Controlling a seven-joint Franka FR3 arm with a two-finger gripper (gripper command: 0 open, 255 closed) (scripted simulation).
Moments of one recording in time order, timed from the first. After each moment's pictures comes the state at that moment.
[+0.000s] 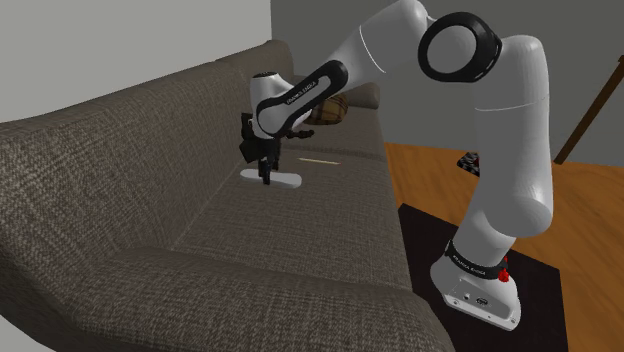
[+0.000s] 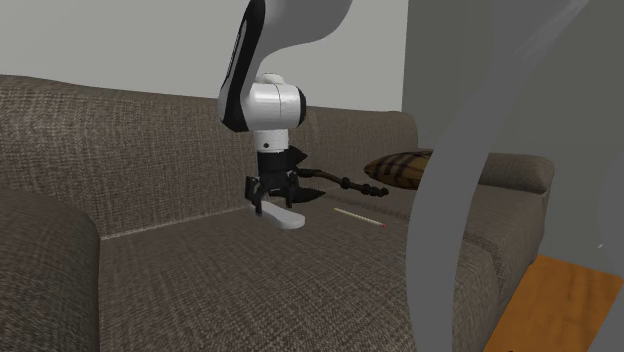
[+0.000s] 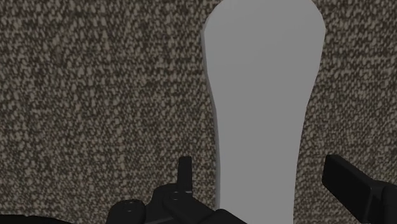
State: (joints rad) arm 0.11 0.42 0.07 -1.83 -0.06 2.26 -0.24
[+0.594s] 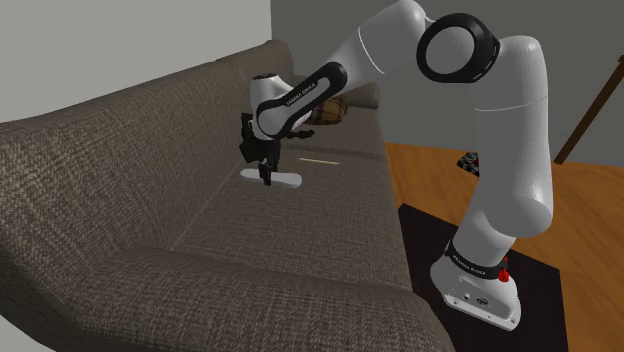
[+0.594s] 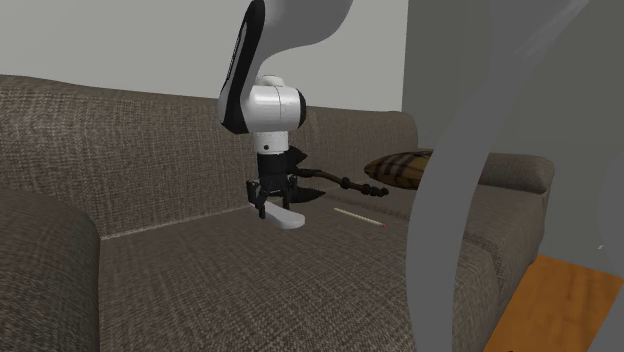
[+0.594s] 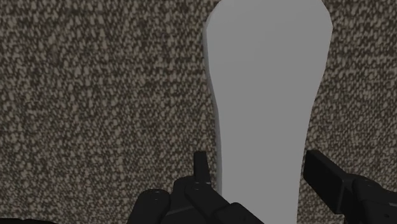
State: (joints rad) arm 0.11 0.43 0.07 -1.83 -0.06 2.27 -0.24
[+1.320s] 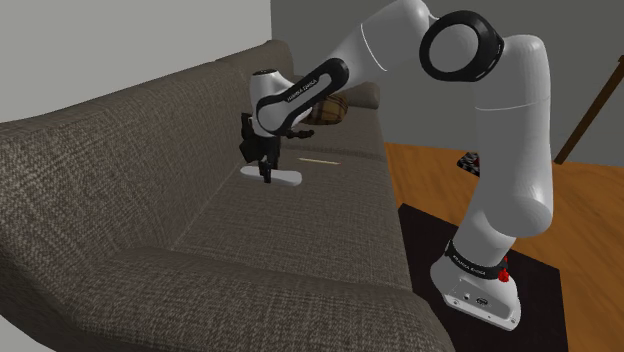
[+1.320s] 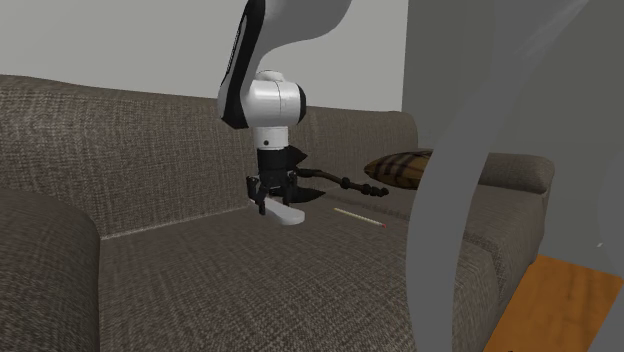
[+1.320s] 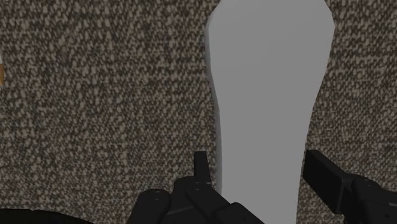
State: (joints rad) arm 0.11 0.41 0.07 -1.83 -0.06 2.25 -0.24
